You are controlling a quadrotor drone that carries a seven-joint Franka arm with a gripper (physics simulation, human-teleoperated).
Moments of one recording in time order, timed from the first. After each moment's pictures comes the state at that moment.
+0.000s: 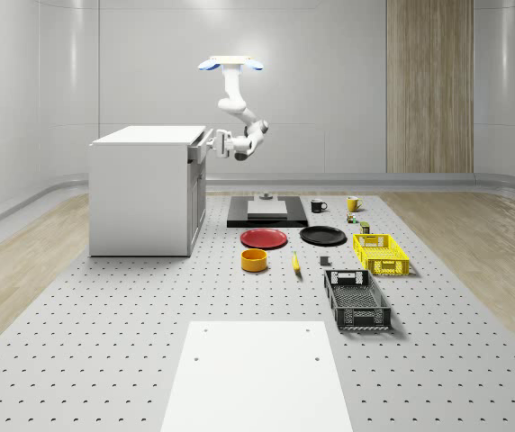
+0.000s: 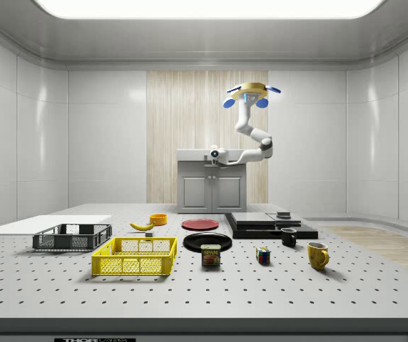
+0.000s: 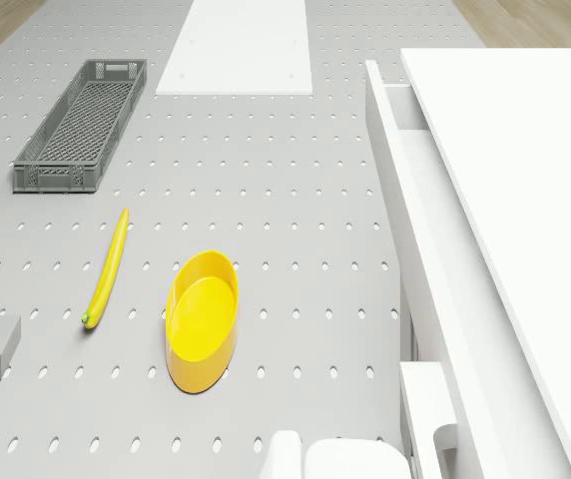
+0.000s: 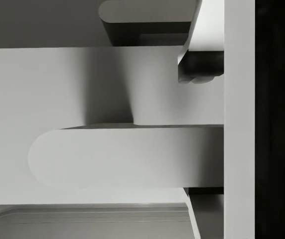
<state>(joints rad) 0.68 -1.05 -0.63 -2.62 1.05 1.95 0.68</state>
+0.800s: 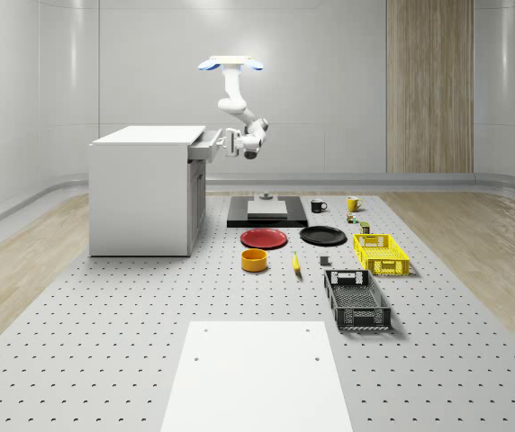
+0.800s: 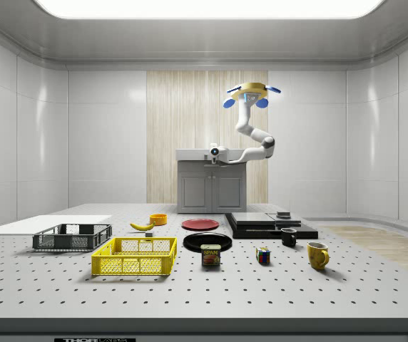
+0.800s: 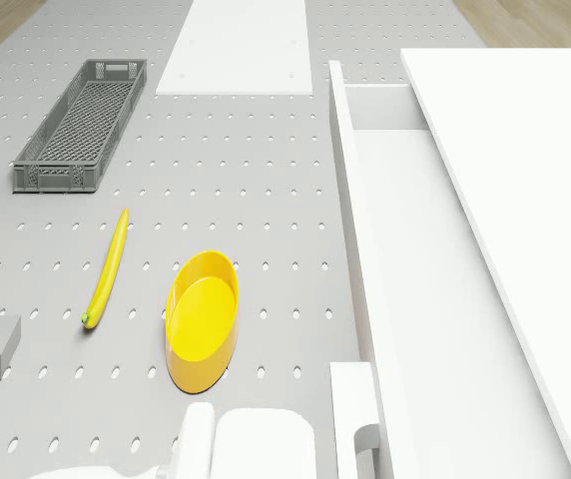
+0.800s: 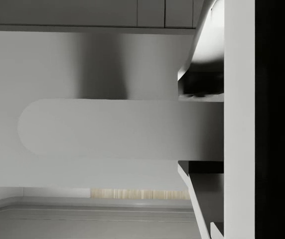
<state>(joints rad) 0.63 -1.09 -0.77 -2.54 0.89 1.79 0.77</state>
